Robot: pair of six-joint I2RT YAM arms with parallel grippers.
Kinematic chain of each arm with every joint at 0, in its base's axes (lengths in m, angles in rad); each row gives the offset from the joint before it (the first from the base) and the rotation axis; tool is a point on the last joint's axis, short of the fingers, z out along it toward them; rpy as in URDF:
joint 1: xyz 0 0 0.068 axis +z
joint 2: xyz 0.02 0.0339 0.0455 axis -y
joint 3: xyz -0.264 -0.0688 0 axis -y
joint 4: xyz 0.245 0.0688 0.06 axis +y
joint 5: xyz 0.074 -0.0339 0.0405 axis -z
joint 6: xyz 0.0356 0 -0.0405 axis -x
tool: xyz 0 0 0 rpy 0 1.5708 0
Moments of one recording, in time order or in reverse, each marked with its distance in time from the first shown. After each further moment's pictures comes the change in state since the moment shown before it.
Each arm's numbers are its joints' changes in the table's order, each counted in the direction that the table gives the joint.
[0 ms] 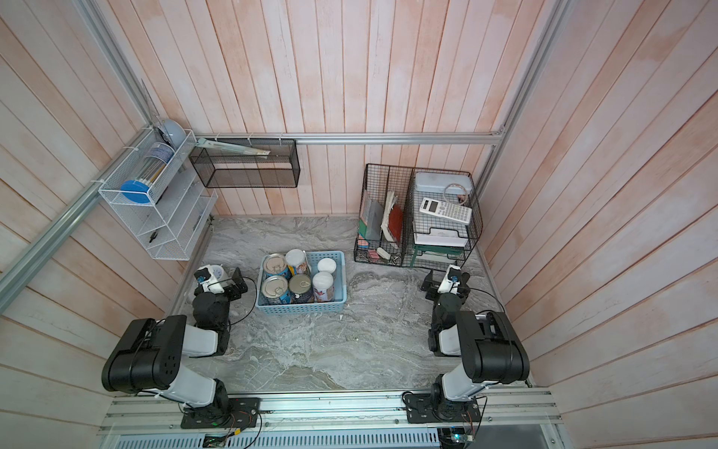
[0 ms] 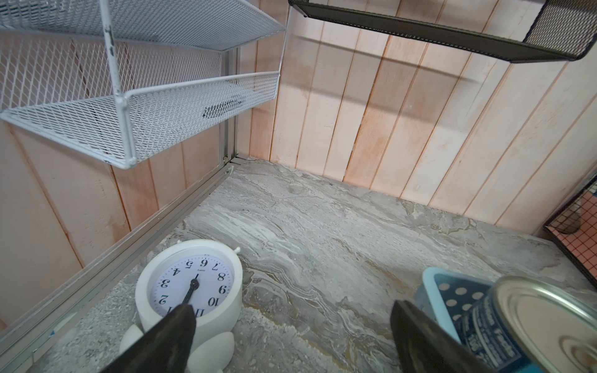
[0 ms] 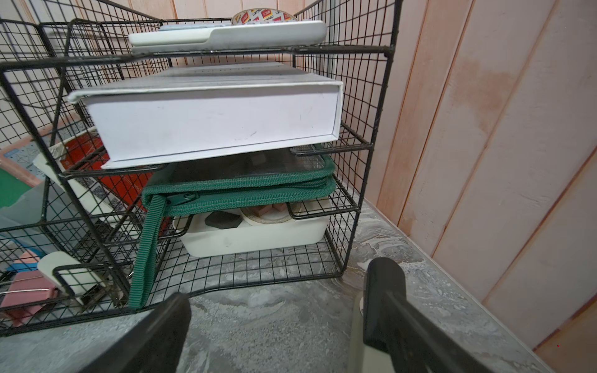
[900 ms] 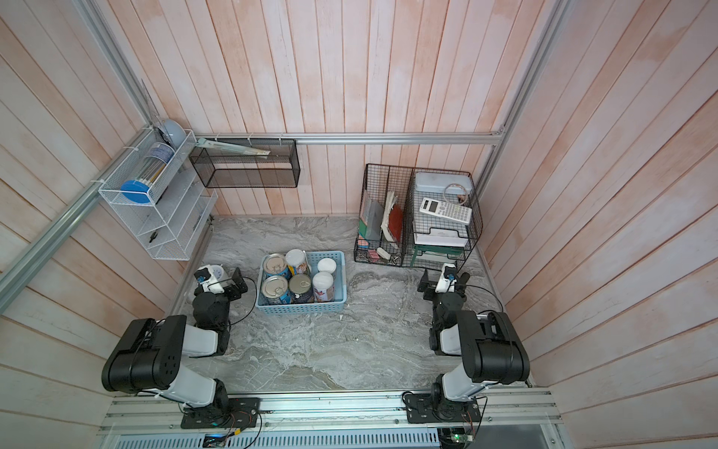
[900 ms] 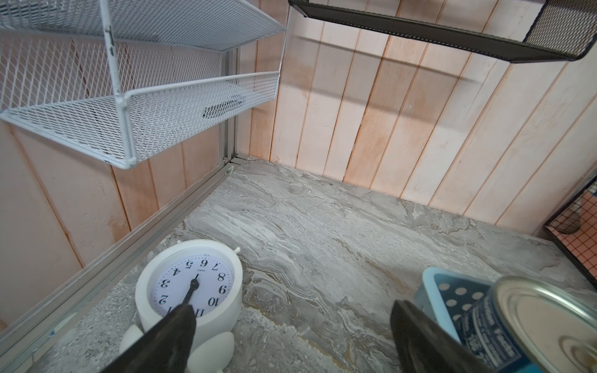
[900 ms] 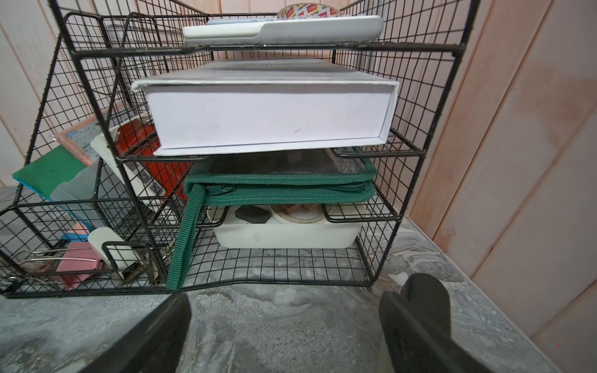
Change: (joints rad) left arm 0.000 0.000 0.000 0.000 0.000 0.000; right arm -0.022 0.000 0.003 0.007 -0.167 0.035
